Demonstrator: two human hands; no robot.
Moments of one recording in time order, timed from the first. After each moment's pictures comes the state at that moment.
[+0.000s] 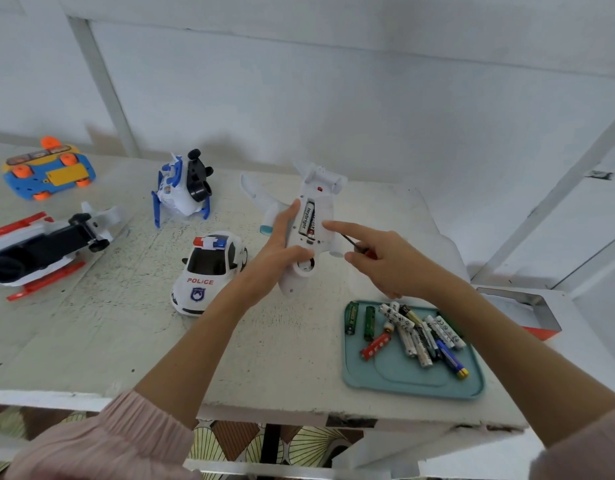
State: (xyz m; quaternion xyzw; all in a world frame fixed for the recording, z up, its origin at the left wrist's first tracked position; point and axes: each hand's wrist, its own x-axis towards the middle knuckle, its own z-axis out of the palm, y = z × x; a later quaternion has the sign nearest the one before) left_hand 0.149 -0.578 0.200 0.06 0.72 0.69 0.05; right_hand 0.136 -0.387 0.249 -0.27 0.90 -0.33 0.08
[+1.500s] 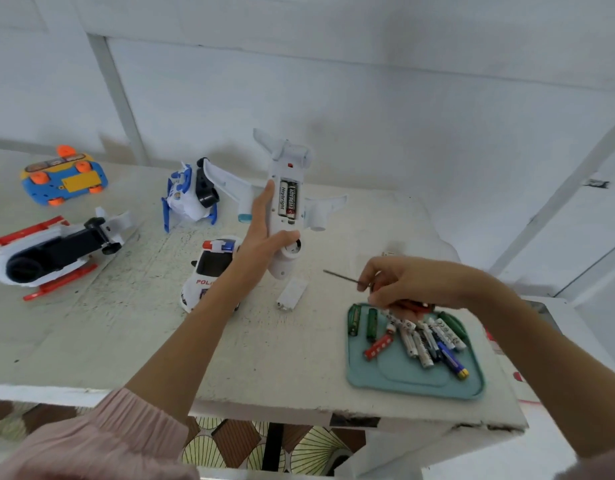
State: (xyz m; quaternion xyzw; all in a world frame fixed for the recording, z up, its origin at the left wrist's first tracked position) left_hand 0.153 -0.597 0.217 0.04 0.72 0.69 -0.07; right_hand 0.152 -0.364 0.269 -0.18 0.83 -0.37 0.39
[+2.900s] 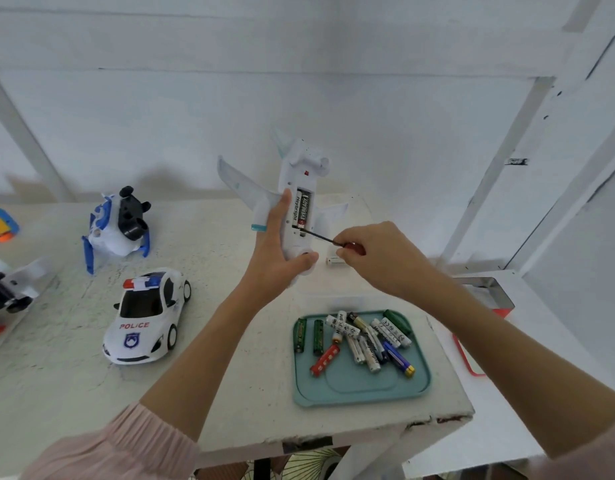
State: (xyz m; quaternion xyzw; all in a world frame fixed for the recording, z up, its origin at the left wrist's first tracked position) left_hand 0.120 -0.502 0.212 0.16 0.77 0.61 -0.06; right_hand 0.145 -0.332 0.275 -0.16 0.96 -0.23 -0.07
